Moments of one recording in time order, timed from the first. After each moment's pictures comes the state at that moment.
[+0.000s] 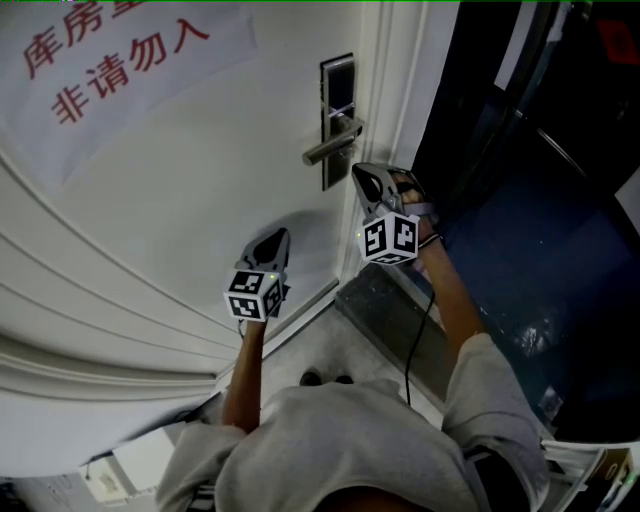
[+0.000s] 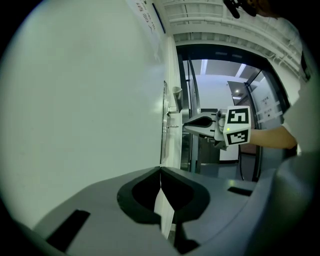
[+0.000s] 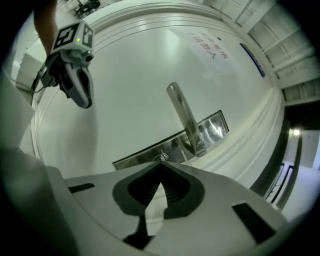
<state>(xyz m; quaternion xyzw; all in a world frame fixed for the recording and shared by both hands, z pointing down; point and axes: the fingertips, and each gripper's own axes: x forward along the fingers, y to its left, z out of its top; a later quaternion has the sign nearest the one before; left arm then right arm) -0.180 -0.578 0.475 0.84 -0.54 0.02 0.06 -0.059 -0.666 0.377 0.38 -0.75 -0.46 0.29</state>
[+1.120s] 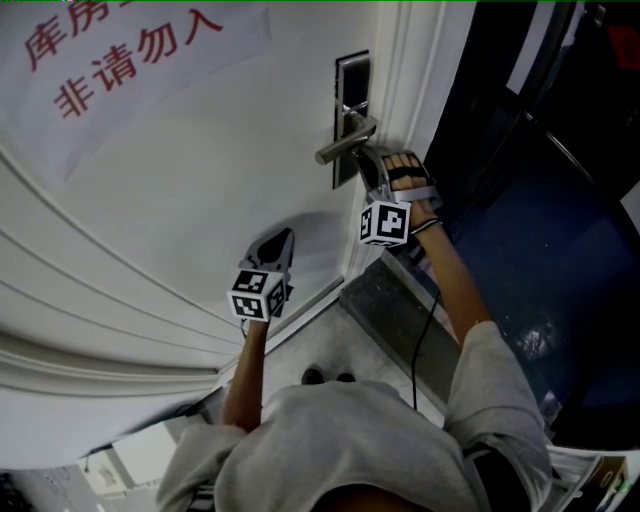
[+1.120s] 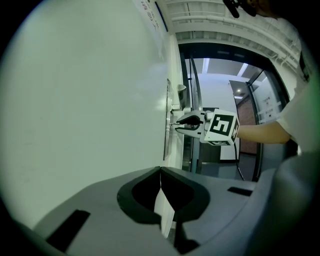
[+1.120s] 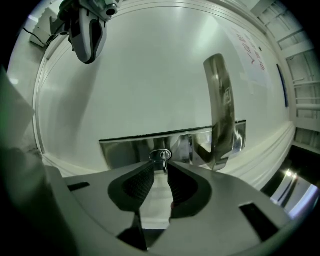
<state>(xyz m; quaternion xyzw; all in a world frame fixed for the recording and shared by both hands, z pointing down) -0.191 -0.578 0.484 0.83 -0.55 0.03 0.07 -0.074 -0.714 0.391 0.37 -0.63 -0.56 0.39</state>
